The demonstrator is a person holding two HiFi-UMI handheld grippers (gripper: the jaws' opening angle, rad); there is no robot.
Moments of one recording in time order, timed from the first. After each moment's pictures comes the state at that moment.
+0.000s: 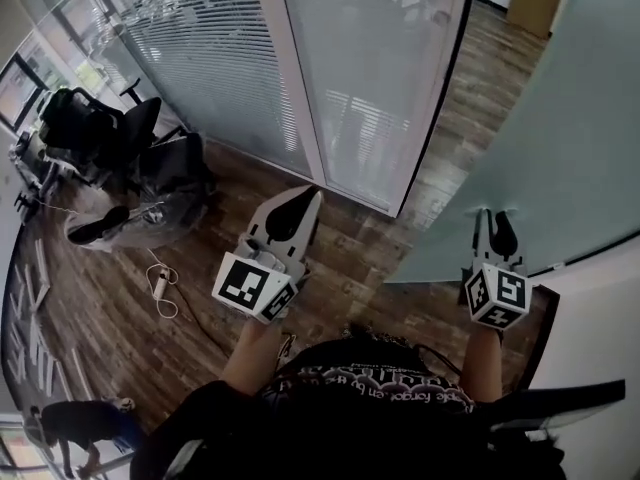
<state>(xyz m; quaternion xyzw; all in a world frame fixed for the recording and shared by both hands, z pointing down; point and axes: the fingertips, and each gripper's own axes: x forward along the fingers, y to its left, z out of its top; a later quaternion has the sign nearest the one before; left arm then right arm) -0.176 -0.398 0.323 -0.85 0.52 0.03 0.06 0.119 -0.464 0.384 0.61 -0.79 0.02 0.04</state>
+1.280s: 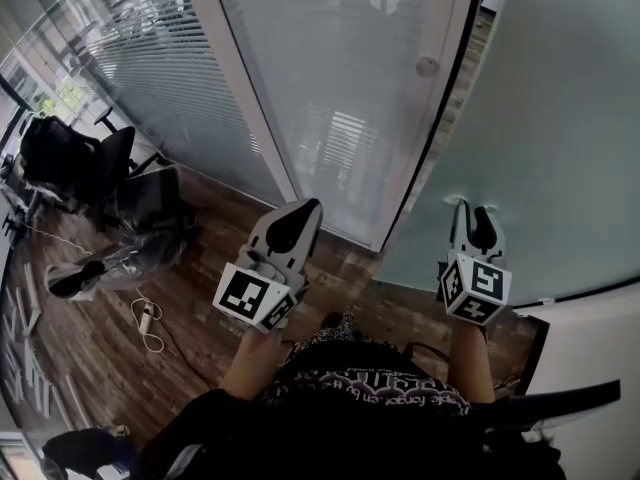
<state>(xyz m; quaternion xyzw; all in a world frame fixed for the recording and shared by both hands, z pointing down) -0.146 -0.588 0.336 -0.86 0.50 0.03 0.04 0.111 -0.662 0.382 0.63 -0.77 0.03 0.05</state>
